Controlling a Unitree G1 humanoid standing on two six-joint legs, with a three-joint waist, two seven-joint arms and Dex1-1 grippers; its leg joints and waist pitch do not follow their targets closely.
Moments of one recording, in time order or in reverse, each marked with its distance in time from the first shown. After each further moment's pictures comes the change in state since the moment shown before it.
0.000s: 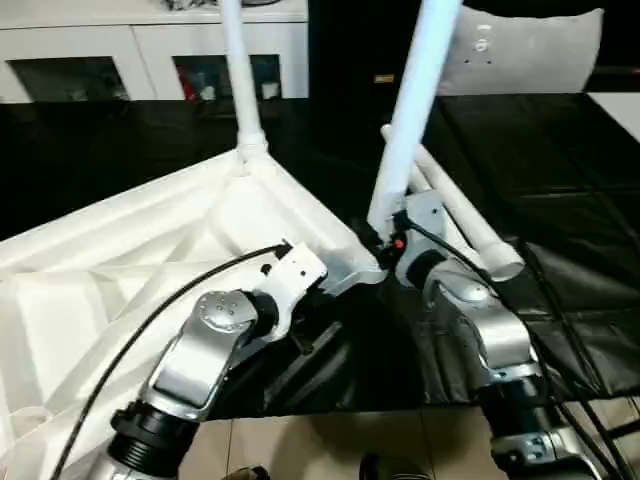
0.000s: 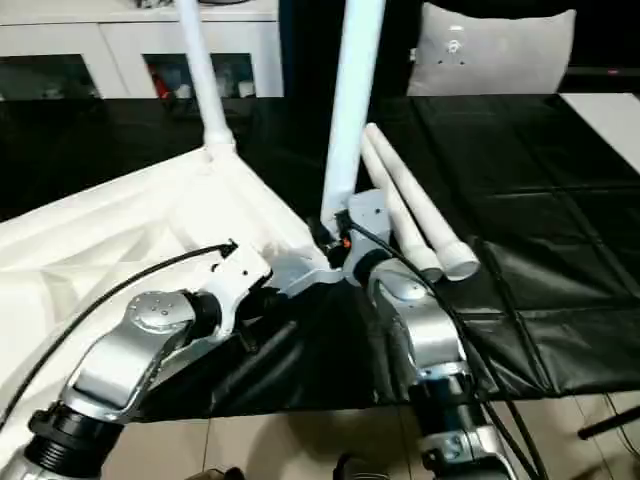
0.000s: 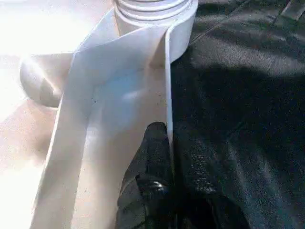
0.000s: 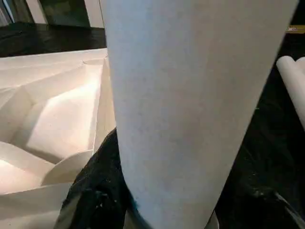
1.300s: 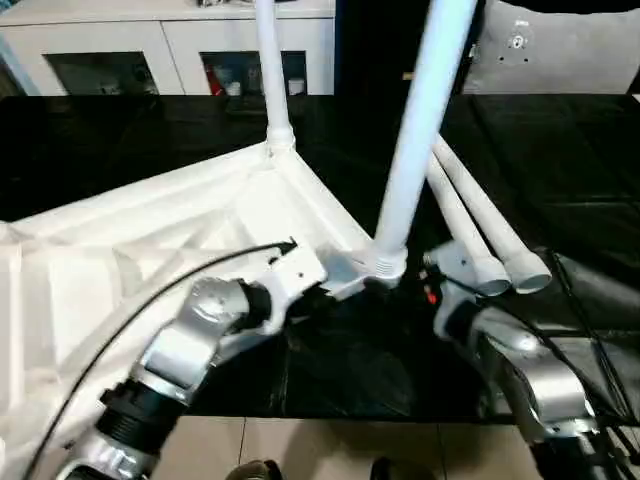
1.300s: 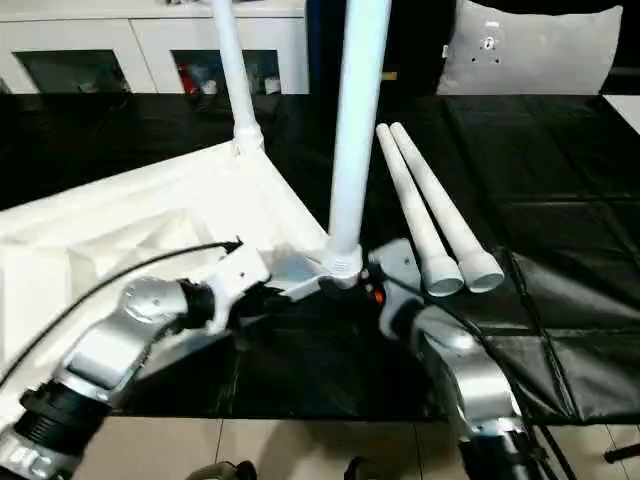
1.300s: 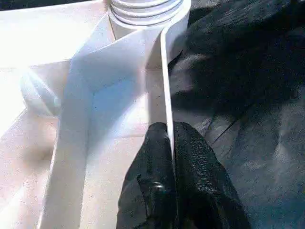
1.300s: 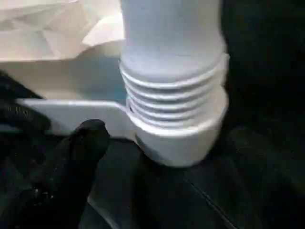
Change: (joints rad) left arm -0.081 0.124 -0.019 0.185 -0.064 -0.283 -0.168; right arm 0.237 -0.204 -0.017 -0.165 0.080 0.046 0.257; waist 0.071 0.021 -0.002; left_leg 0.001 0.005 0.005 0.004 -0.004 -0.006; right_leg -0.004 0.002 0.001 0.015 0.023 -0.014
